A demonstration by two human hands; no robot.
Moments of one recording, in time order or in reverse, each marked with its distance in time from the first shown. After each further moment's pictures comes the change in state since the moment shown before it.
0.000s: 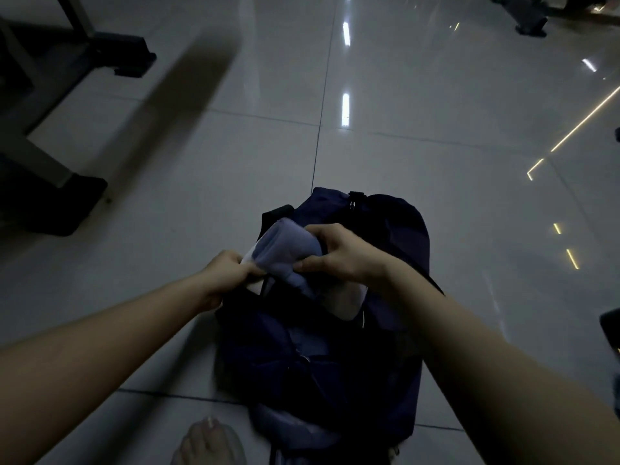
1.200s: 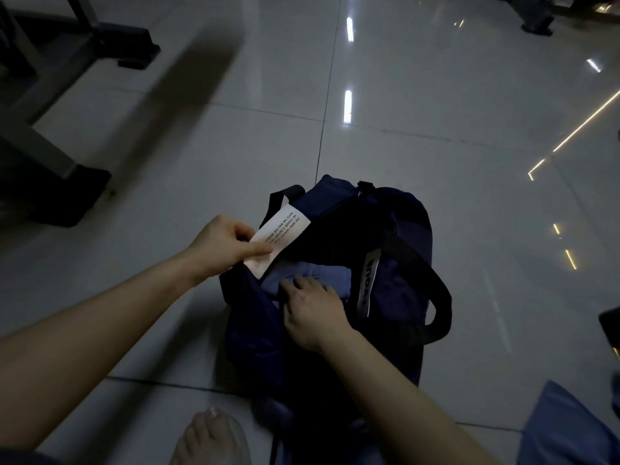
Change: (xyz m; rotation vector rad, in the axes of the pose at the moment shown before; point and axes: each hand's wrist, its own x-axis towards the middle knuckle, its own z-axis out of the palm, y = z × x) left_hand -0.012 0.024 -0.029 0.248 0.069 0.356; right_hand -0.013 0.042 0.123 -0.798 0.091 0.128
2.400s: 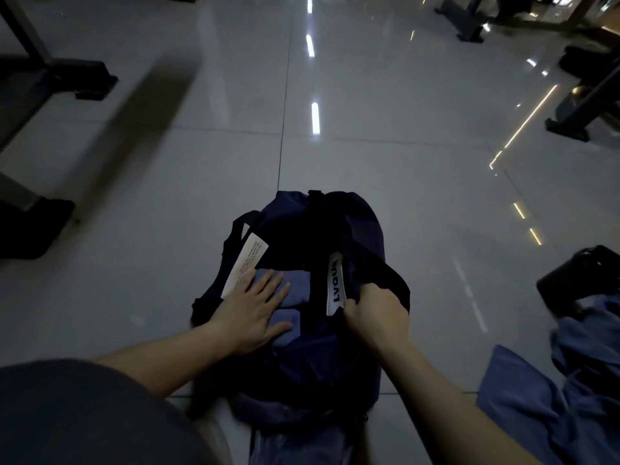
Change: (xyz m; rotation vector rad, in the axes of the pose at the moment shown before) left_hand -0.034 -0.028 0.123 1.222 -0.298 0.512; right_hand -0.102 0.088 -0.049 0.284 0.238 0.713
